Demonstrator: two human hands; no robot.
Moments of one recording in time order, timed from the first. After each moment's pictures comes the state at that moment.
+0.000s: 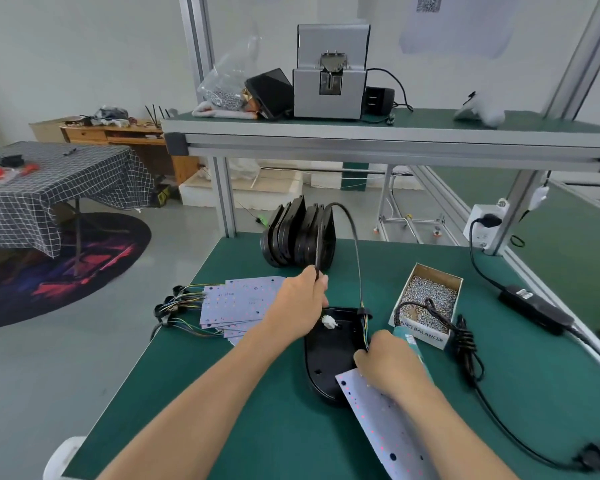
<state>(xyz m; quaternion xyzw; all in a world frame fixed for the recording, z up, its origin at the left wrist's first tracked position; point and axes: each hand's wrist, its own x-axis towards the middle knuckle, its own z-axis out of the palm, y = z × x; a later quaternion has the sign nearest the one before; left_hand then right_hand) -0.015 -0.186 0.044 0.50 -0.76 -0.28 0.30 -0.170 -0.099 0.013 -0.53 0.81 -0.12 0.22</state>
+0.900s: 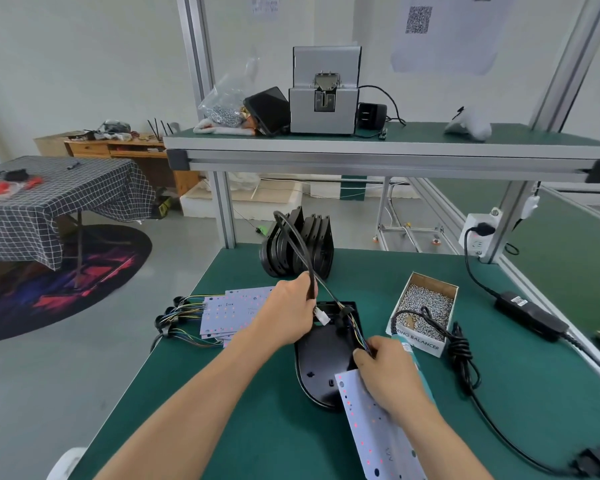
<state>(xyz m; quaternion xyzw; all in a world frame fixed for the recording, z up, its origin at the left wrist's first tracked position) 0.002 -0.185 0.058 0.49 -0.81 -0.21 0.25 -0.167 -0.085 0.007 -0.51 0.77 -0.31 0.24</state>
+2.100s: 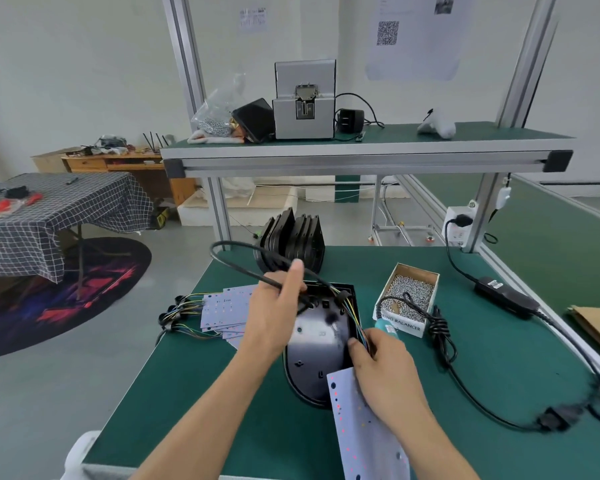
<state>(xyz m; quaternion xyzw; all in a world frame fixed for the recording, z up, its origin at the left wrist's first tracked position) -0.001 -0.110 0.078 0.51 -0.60 -0.36 0.50 -0.150 -0.013 0.044 -0.51 0.73 -0.40 0.22</state>
